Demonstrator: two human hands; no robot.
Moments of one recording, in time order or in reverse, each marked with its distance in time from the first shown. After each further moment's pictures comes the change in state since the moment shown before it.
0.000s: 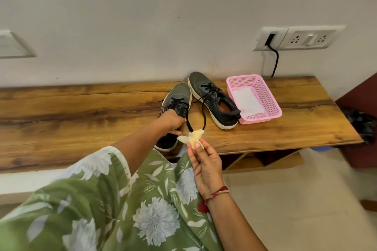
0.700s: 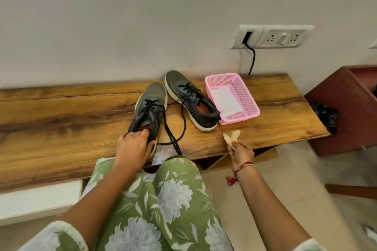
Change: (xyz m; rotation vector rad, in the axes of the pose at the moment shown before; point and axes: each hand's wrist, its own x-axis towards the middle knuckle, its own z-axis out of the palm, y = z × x) left_hand 0.006 -0.087 0.009 0.855 0.501 0.600; right_hand 0.104 -0.105 -0.088 -0.265 0.614 -0.180
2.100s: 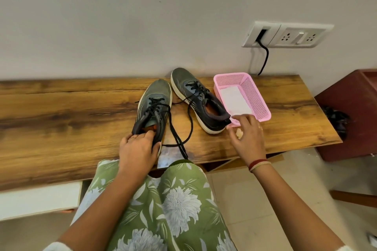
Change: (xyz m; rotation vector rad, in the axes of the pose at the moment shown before) left_hand 0.002 0.007 0.005 -0.071 0.030 -0.091; right_hand -0.006 -0.037 0.020 -1.248 -0.267 -1.261
